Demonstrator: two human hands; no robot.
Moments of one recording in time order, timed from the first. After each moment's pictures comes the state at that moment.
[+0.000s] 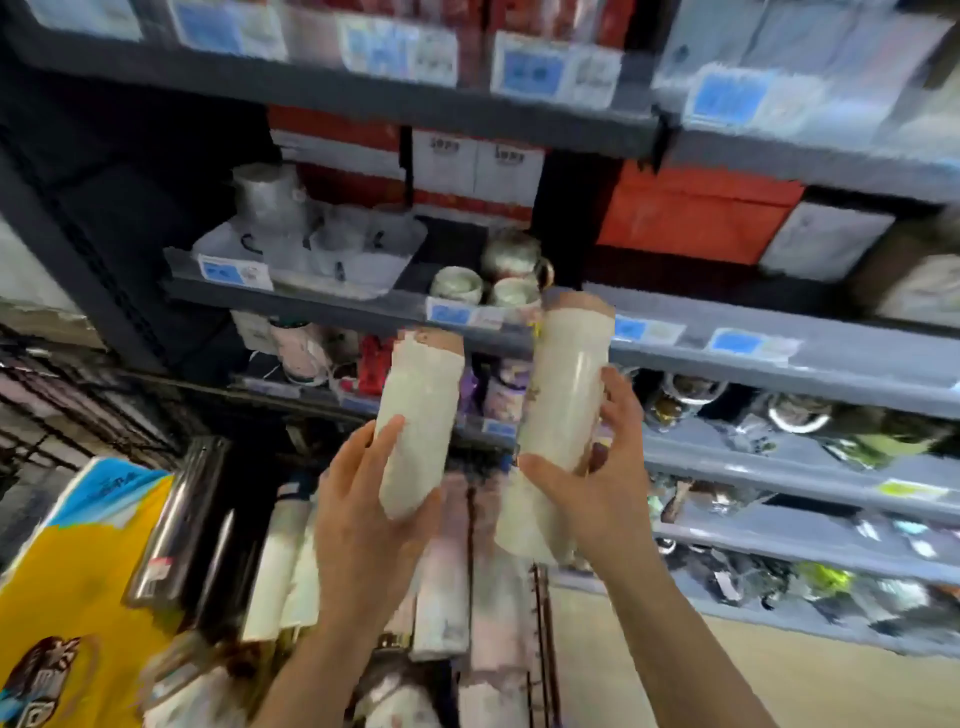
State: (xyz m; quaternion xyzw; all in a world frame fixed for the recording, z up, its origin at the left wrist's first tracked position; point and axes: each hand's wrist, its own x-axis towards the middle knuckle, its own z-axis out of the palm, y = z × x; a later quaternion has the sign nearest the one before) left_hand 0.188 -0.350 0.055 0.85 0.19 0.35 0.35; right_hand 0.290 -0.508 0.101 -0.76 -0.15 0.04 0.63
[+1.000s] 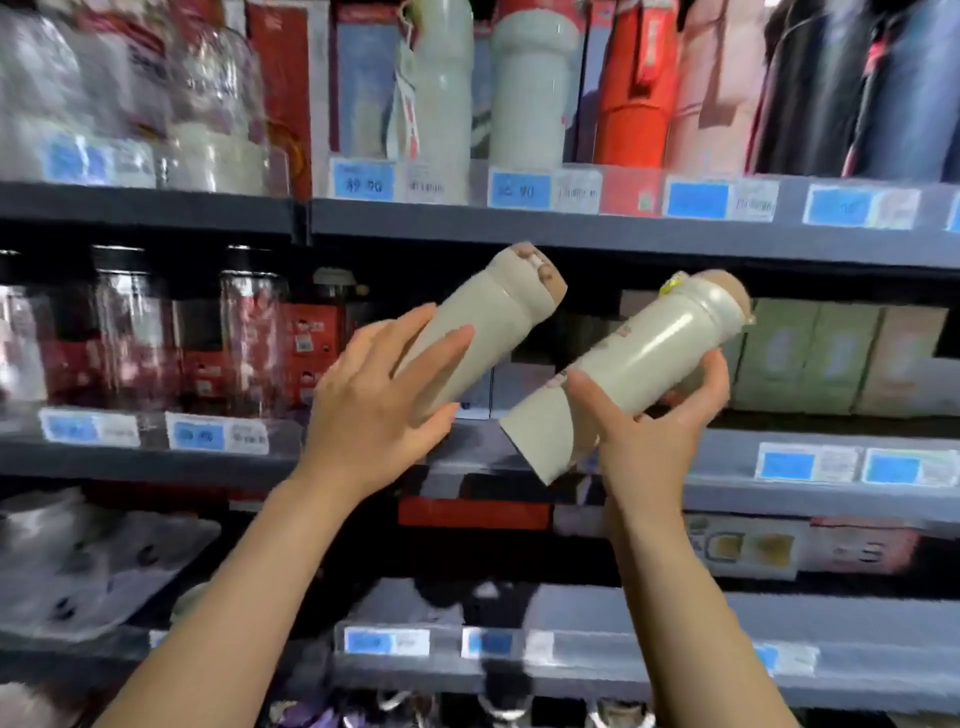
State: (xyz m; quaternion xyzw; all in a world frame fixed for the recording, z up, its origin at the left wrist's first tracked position) left_hand 0.483 -0.511 0.338 0.81 -0.14 0.58 0.01; right_hand 0.533 -0.717 0.328 -0.52 -0.18 -0.30 0.78
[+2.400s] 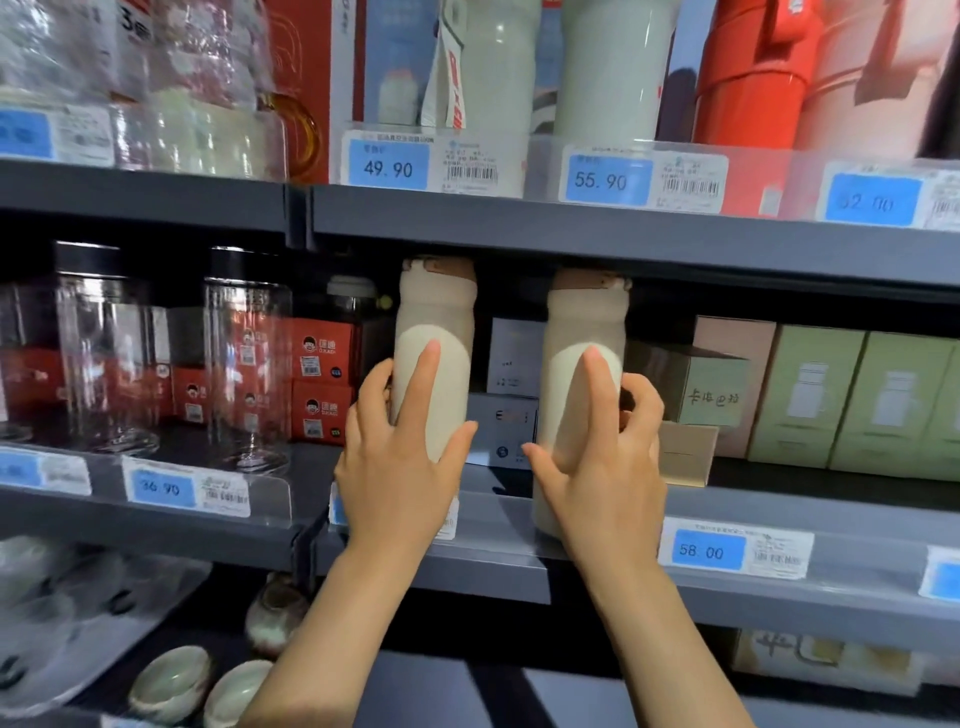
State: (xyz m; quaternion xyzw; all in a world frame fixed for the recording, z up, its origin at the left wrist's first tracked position) left_hand 0.571 -0.494 0.305 0.80 0.12 0.56 0.18; right_hand 0.619 -0.641 0.314 -0.80 -0.22 -0.44 0.34
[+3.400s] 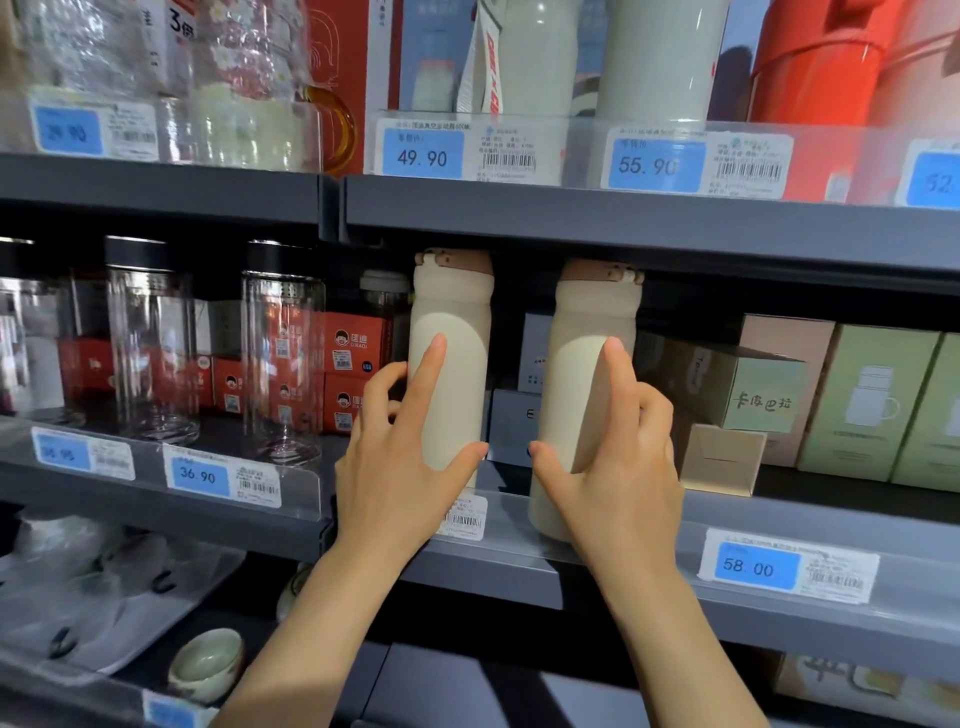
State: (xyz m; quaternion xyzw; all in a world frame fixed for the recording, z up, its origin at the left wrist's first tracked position) left_hand 0.554 -0.471 0.303 0.83 0.06 0.52 0.20; right_hand 0.619 -0.628 0.310 -0.78 -0.26 -0.43 0.37
